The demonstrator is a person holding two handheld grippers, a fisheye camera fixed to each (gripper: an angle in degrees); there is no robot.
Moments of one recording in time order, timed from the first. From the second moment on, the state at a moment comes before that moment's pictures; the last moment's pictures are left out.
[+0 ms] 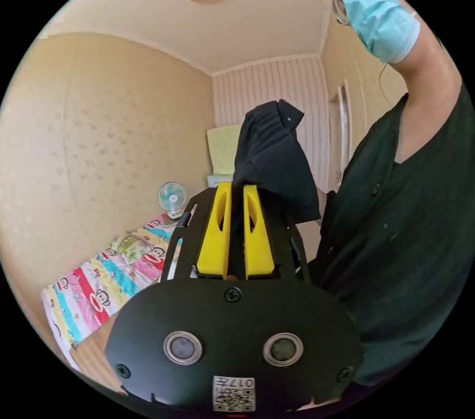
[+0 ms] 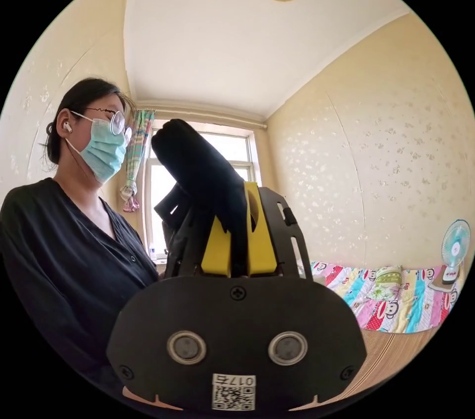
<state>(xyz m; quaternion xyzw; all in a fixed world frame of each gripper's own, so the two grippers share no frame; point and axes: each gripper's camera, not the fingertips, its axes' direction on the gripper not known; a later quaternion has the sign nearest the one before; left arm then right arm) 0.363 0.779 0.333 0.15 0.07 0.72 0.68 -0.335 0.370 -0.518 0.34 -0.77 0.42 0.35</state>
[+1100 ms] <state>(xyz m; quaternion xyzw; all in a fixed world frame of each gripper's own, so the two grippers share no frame) 0.604 0.211 0.226 0.25 -0.18 0.26 0.92 -0.591 0.158 -0.238 -0.30 -0.66 0.30 0.62</state>
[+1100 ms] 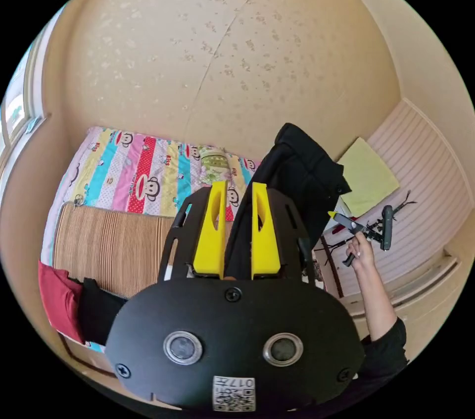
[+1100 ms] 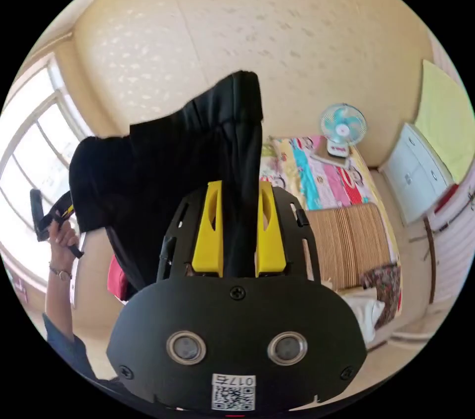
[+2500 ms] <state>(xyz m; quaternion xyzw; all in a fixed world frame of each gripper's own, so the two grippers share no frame) 0.287 0.128 0.409 -0.22 -0.41 0.26 0.85 -0.661 0.928 -0.520 -0.50 -0.81 0.14 0.28</state>
